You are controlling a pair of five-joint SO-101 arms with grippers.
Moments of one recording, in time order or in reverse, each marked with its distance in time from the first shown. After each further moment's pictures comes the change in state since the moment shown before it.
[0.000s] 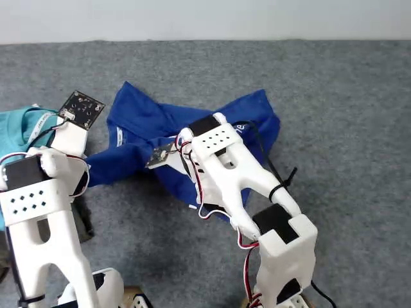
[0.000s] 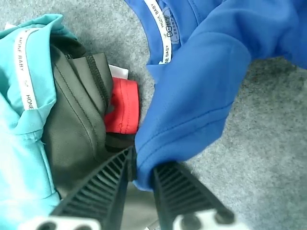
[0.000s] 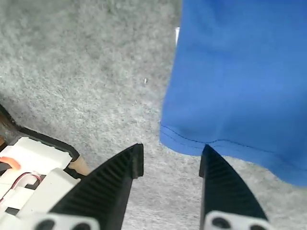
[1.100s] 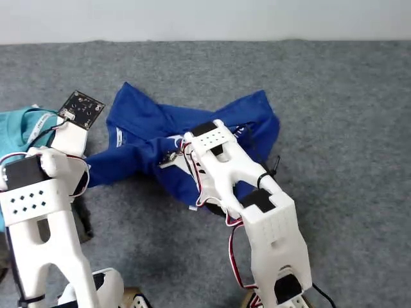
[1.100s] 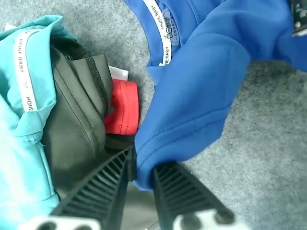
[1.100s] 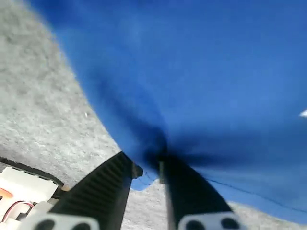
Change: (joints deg) left arm 0.0 0.0 0.0 0.0 0.0; right arm 2.2 20.1 -6.0 -6.0 -5.5
